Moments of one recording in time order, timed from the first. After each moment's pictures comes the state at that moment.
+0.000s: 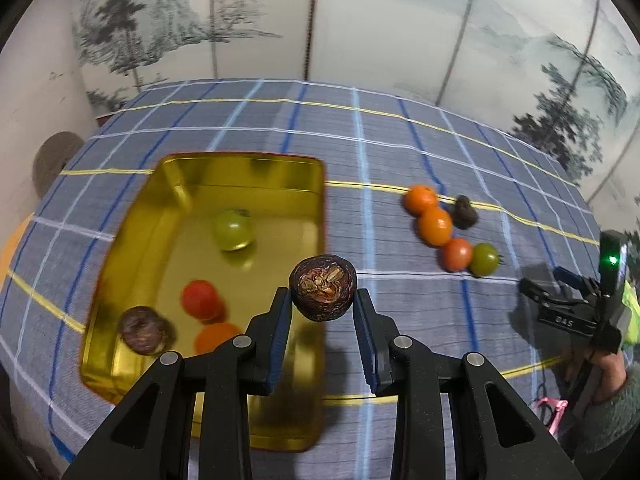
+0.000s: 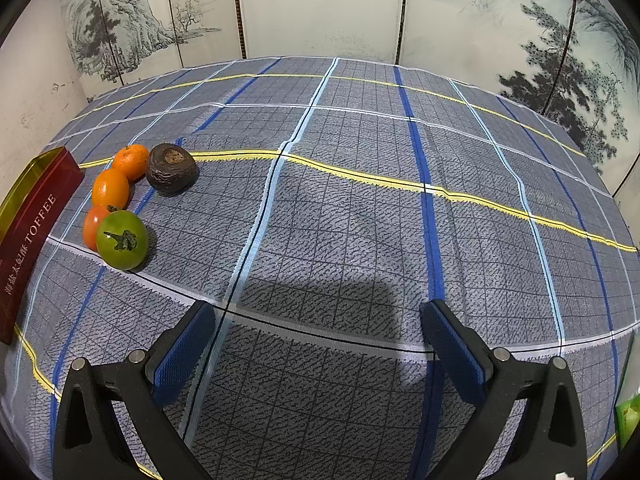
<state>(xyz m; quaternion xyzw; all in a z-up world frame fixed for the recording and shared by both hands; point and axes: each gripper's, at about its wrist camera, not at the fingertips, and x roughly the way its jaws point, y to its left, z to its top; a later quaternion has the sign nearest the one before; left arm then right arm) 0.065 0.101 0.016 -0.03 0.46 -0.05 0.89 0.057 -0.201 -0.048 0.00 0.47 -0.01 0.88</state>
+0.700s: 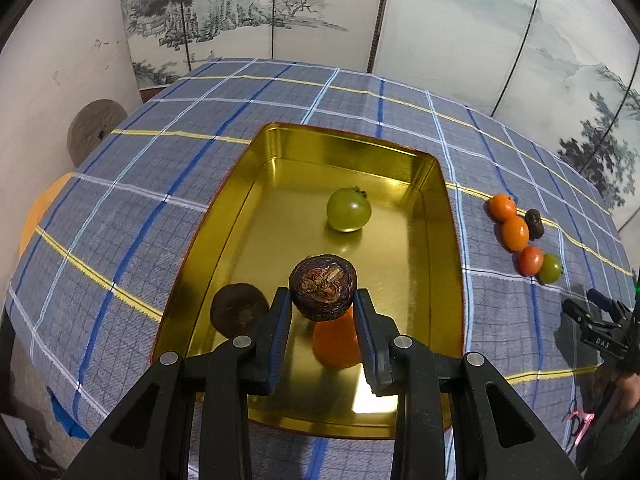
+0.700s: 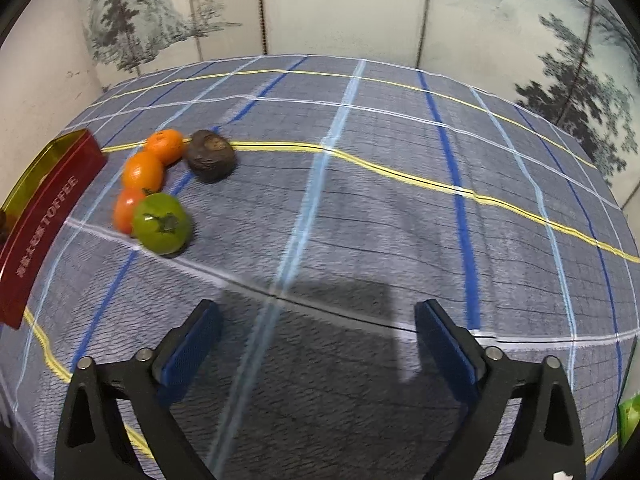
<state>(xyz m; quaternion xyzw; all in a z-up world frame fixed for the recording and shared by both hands) 0.055 0.175 -0.003 -0.06 0.47 0.01 0.88 0.049 -0.172 -0.046 -0.02 0.47 0.02 0.88</state>
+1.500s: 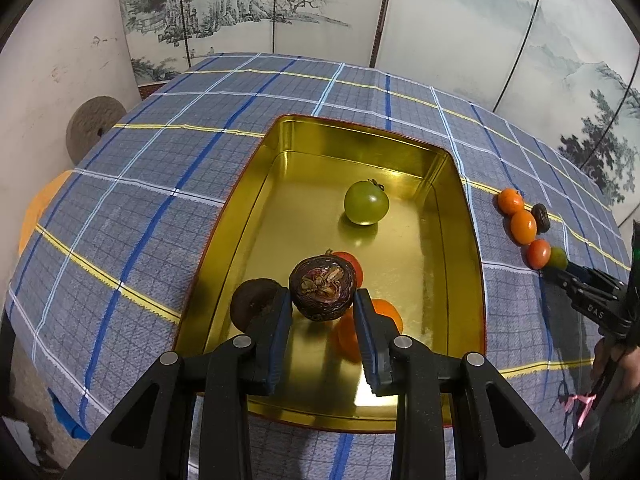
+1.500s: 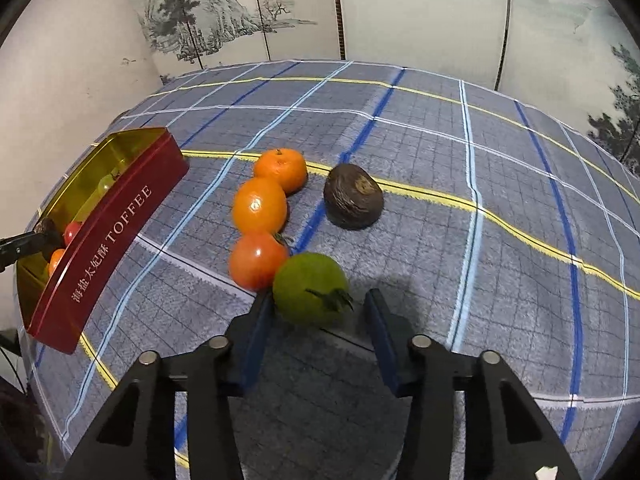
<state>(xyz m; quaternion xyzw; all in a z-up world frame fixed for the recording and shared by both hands) 0.052 0.187 -0.006 -0.06 0.47 0.01 0.88 0.083 -0.105 -0.038 -0.01 0.47 0.13 0.88</state>
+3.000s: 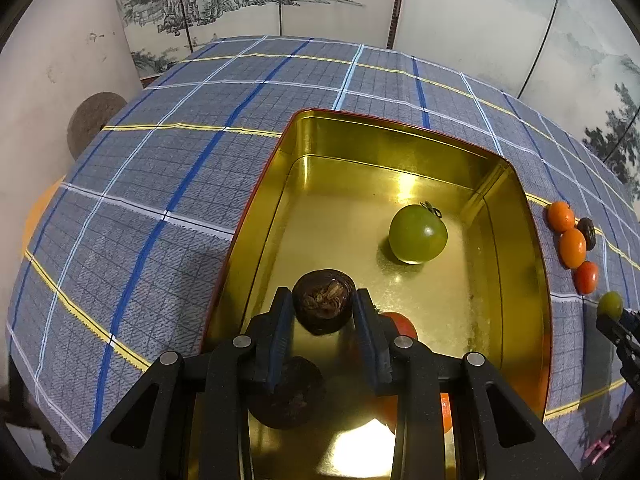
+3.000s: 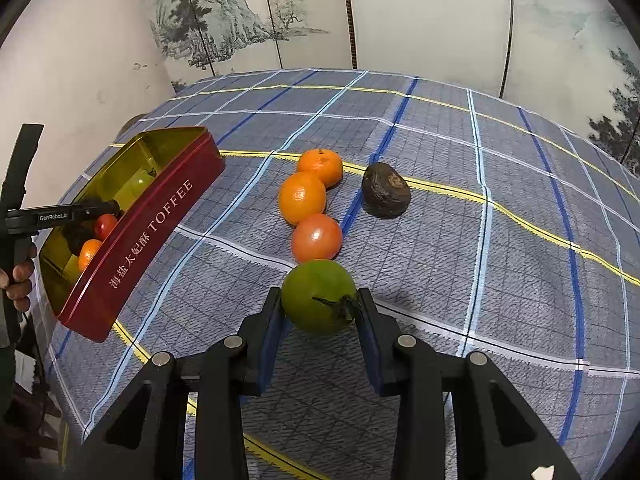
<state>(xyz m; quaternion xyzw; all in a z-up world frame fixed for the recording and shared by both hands) 0.117 0.206 -0.035 -0.04 0.50 0.03 0.86 0.054 -0.089 -0.024 0.00 0.45 0.14 0.88</state>
